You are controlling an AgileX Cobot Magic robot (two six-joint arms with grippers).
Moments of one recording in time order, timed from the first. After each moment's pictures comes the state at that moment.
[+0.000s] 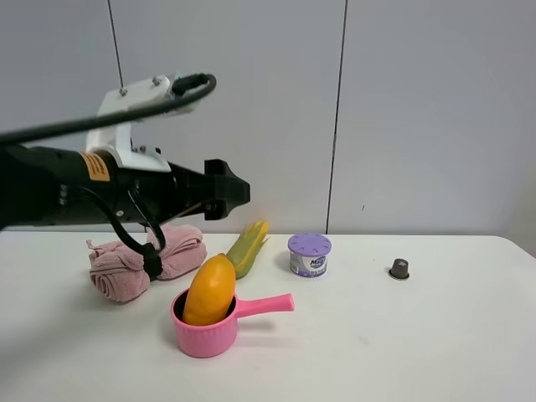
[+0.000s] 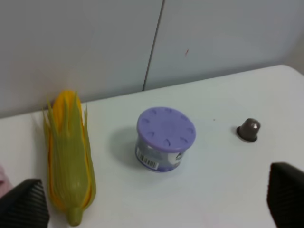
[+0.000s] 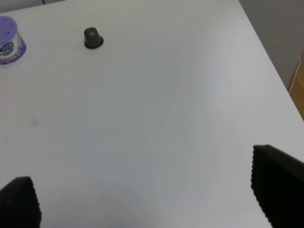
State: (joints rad) left arm -0.61 1.57 -0.66 -0.05 -0.55 -0.21; right arm -0.02 0.00 -0.50 0.01 1.07 0.03
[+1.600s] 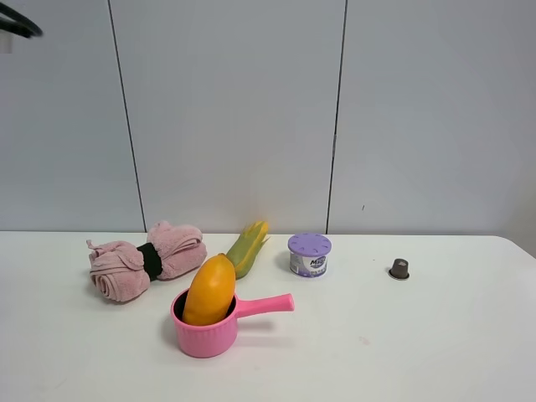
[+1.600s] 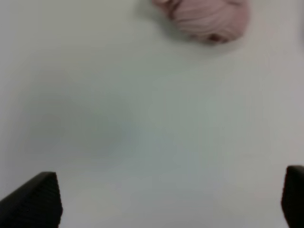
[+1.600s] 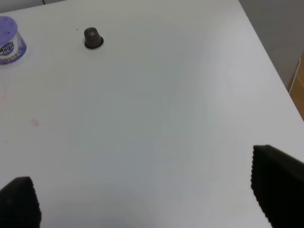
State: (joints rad) left arm -0.21 1.13 -1.02 0.22 0.98 0.02; right arm -0.02 0.00 -0.50 0.01 1.07 0.03
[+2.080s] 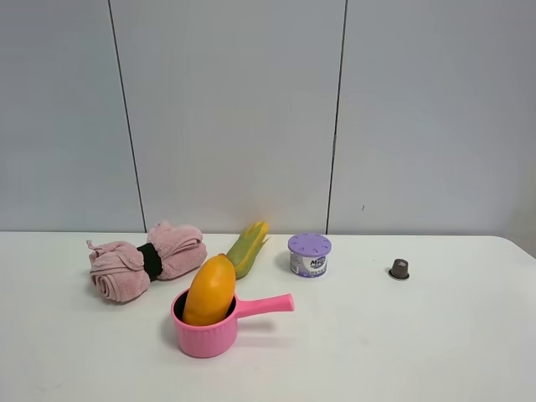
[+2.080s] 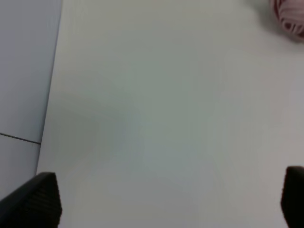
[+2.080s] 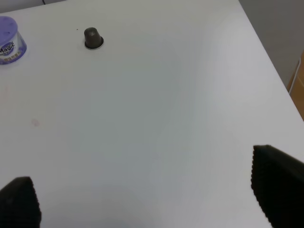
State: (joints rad) left arm -0.02 0.68 -1.02 0.21 1.21 -0.02; right arm -0.02 0.00 -0.50 0.01 1.07 0.03
